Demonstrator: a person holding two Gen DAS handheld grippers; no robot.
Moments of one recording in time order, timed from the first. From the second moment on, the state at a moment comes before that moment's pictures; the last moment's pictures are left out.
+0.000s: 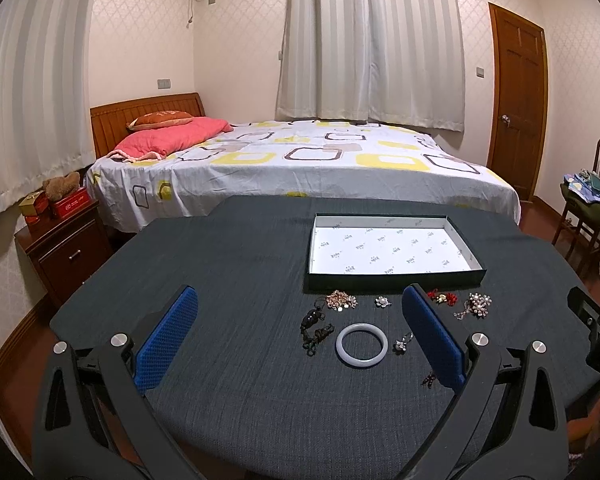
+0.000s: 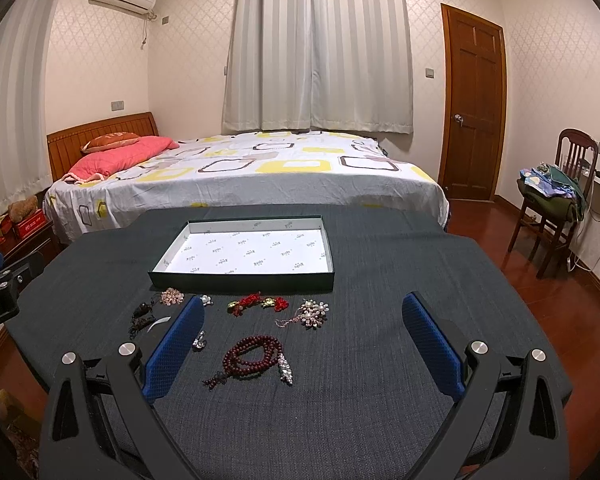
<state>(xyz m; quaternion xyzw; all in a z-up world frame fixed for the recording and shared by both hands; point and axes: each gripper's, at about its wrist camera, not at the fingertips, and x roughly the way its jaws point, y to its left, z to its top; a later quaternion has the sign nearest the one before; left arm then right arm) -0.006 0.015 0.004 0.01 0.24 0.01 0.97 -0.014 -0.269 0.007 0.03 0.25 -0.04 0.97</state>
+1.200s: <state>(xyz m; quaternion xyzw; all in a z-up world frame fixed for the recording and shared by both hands) -0.007 0.014 0.002 0.01 0.24 0.01 0.97 -0.013 -0.267 0.006 0.03 0.25 -0.05 0.97</state>
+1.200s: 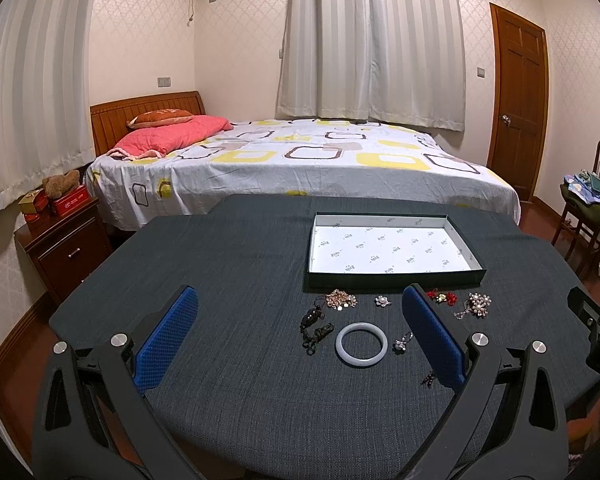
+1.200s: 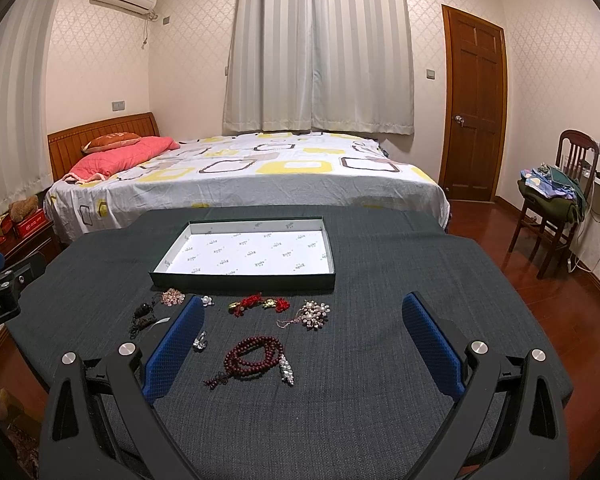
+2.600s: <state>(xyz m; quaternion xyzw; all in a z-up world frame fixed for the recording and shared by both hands) 0.045 0.021 -0.066 0.00 0.32 0.00 0.95 0.069 -0.270 -0.125 0.04 0.40 0.00 0.91</state>
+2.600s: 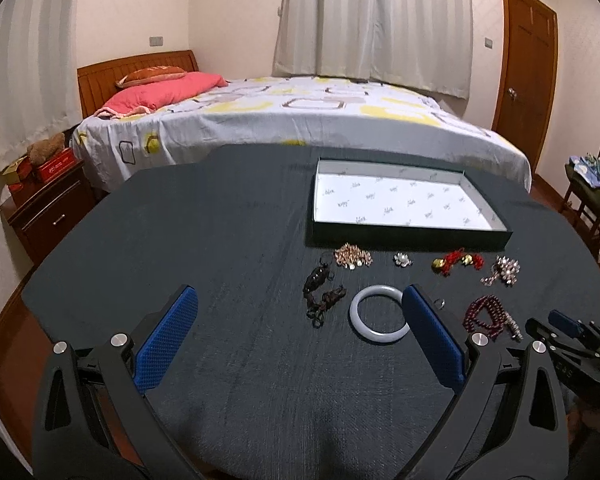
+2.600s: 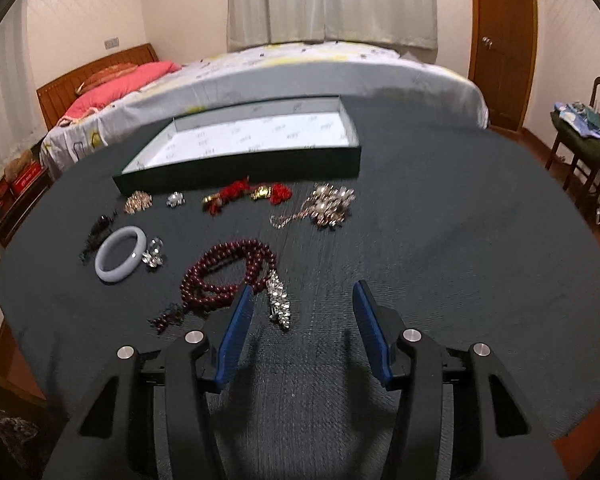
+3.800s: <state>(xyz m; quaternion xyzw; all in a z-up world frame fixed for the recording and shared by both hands) 0.096 -0.040 -0.146 0.03 0.42 -0.06 0.91 0.079 -0.289 -0.139 0.08 0.42 0.02 0.90</state>
